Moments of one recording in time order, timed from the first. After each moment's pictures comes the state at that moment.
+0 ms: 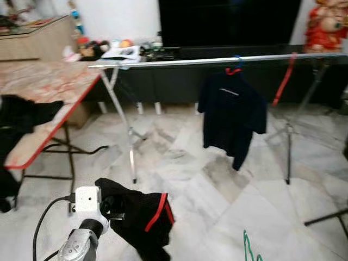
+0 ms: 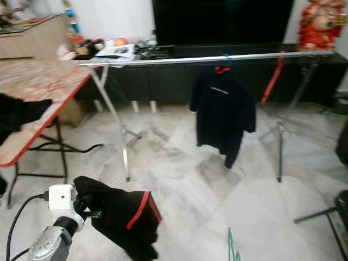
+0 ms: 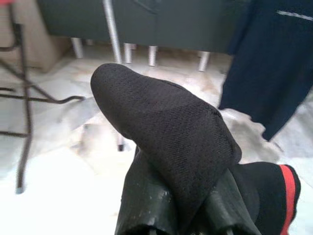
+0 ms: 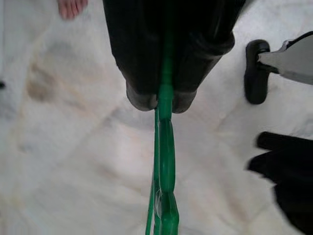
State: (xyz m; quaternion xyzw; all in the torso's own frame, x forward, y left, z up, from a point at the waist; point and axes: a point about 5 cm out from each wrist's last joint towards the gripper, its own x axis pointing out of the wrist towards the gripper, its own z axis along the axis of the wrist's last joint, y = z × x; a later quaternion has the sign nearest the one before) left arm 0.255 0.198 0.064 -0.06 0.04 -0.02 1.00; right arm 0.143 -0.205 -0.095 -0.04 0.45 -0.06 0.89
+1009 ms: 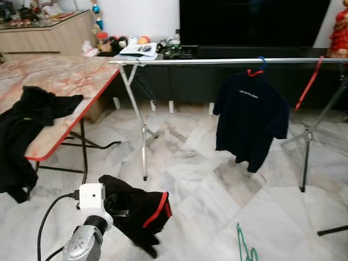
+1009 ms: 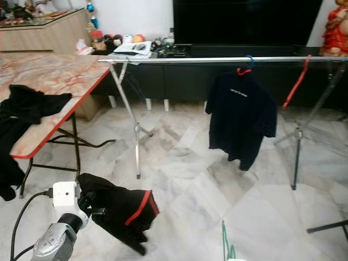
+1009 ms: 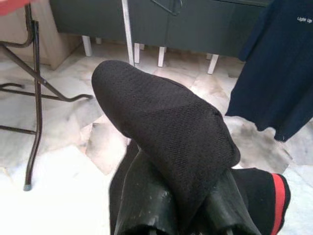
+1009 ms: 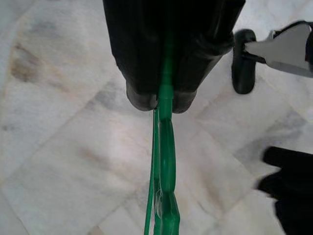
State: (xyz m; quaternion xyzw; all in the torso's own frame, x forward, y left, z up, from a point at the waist) left arm 0.260 0.193 0.070 -0.07 0.04 -0.01 1.00; right arm 0.160 -0.200 -0.089 -0.05 0.43 -0.04 0.90
